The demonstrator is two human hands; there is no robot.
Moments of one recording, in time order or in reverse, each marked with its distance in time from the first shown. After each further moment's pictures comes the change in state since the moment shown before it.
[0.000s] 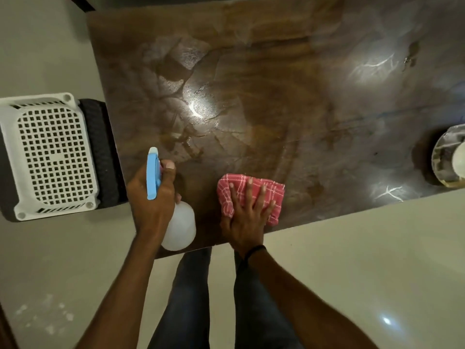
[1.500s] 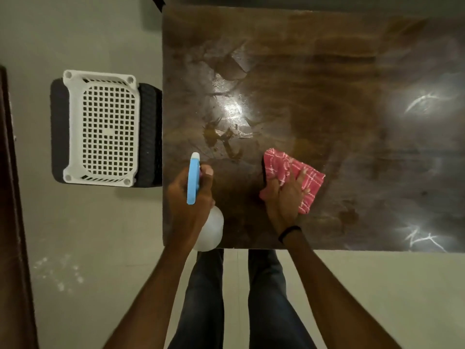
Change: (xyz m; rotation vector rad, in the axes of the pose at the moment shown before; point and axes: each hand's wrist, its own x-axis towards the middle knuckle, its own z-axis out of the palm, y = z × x) left_hand -0.014 -0.024 -0.003 -0.043 0.075 0.175; right_hand 0.079 -0.023 -0.076 0.548 0.052 0.205
